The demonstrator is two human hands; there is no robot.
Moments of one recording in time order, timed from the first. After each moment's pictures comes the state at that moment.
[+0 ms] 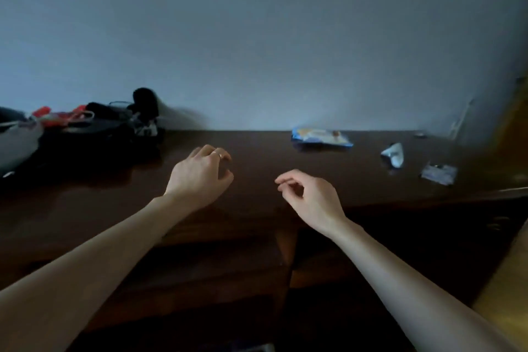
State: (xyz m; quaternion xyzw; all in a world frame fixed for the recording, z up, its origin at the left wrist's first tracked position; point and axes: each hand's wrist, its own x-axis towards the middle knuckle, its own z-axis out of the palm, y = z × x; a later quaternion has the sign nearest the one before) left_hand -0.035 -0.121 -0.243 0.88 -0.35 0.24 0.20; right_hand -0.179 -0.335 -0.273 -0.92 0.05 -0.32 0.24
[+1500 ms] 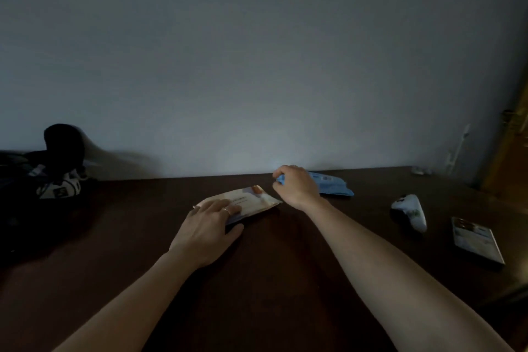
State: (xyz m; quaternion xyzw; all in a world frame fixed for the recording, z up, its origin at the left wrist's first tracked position) left_hand 0.124 -0.286 -0.277 0.88 -0.43 0.12 0.17; right_hand 0.075 -0.529 -0.232 -0.94 0.22 -0.23 0.11
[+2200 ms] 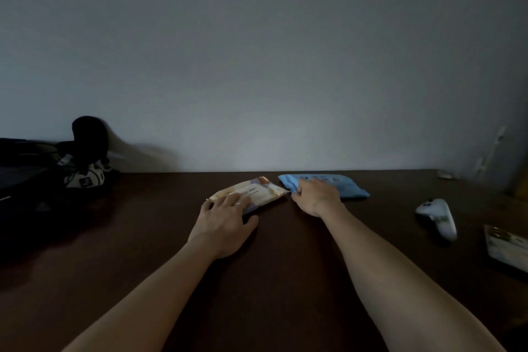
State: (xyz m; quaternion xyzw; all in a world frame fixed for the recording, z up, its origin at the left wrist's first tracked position) left_hand 0.135 -0.295 -0.284 0.91 -0.38 0.08 0.14; right_hand 0.082 -0.535 -0.249 -0.96 0.28 -0.08 -0.04
